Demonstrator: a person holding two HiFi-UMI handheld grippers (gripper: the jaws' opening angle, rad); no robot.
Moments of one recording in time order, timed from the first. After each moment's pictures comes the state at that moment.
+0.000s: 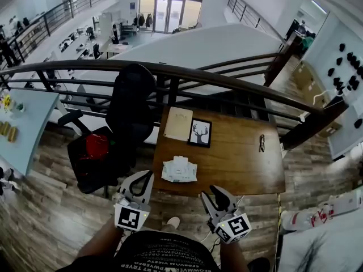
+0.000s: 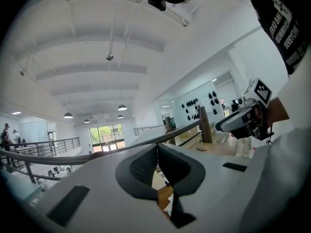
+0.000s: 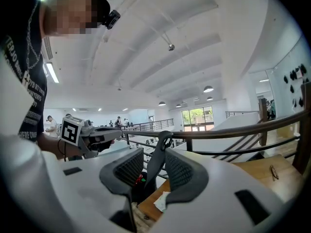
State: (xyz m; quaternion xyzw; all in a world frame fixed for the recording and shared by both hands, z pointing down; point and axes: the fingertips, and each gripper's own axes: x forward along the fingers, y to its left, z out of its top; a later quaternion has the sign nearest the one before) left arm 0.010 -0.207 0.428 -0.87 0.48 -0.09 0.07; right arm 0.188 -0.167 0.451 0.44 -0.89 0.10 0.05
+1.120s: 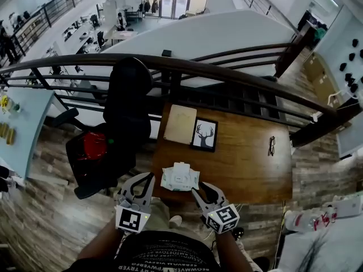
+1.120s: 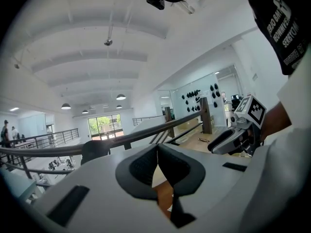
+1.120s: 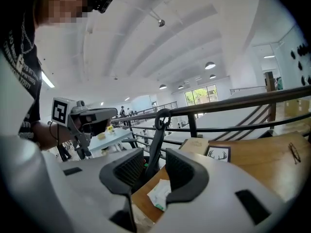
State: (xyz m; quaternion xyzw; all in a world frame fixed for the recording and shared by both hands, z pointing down) left arm 0.028 -0.293 0.481 -0.87 0.48 -0.14 0.03; right arm 0.179 -0.273 0.571 0.40 -0.89 0.20 0.11
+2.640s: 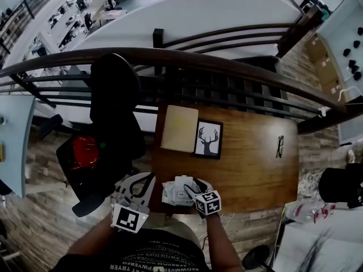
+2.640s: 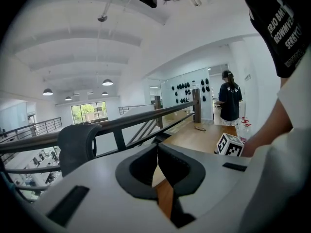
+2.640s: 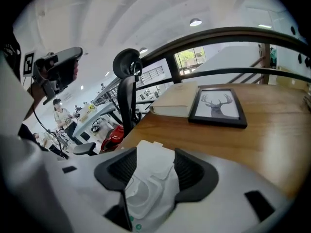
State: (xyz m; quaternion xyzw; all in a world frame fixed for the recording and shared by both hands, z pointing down) left arm 0.020 -0.418 0.555 -0.90 0.39 -0.19 -0.02; right arm 0.165 -0.367 0.808 0.39 -0.81 0.36 0.26
